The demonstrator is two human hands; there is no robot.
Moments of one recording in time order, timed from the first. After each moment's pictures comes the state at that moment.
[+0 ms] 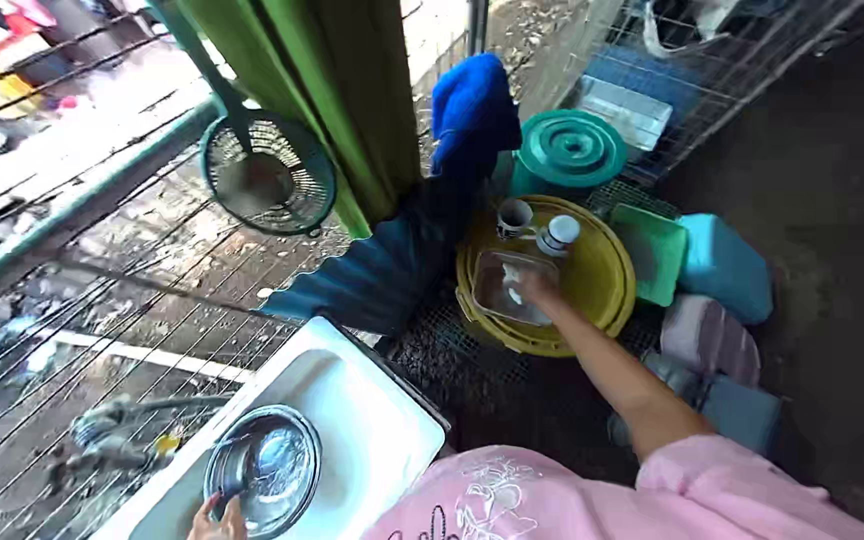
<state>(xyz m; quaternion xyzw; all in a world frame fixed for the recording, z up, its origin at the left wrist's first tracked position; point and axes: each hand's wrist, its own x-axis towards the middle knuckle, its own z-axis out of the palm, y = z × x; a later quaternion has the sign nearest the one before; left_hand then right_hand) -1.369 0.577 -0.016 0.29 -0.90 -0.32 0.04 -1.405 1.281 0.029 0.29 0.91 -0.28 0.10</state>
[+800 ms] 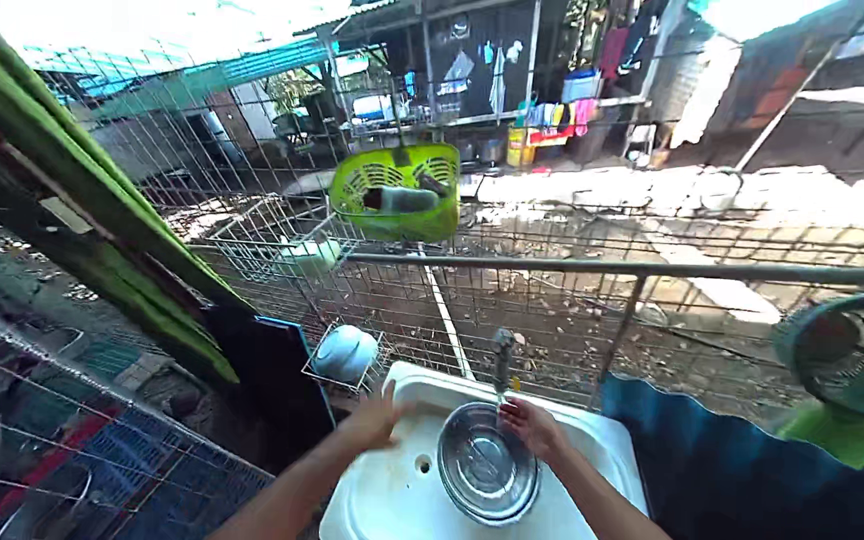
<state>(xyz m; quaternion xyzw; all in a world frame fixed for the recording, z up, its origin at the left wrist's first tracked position) -1.297 0.458 0.215 0.11 -0.93 -0.31 -0.17 -1.502 0.712 0.082 0.11 0.56 -0.72 0.40</state>
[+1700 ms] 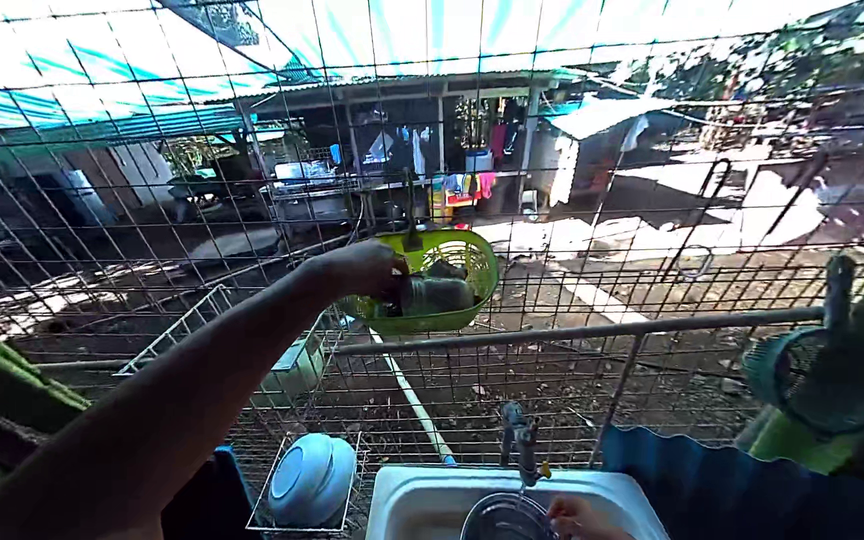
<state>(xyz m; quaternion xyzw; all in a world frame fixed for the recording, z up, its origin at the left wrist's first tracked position) -1.467 0.347 0.538 -0.10 -0.99 0.02 -0.06 -1.501 0.729 0.093 -0.07 0.80 -0.43 0.41</state>
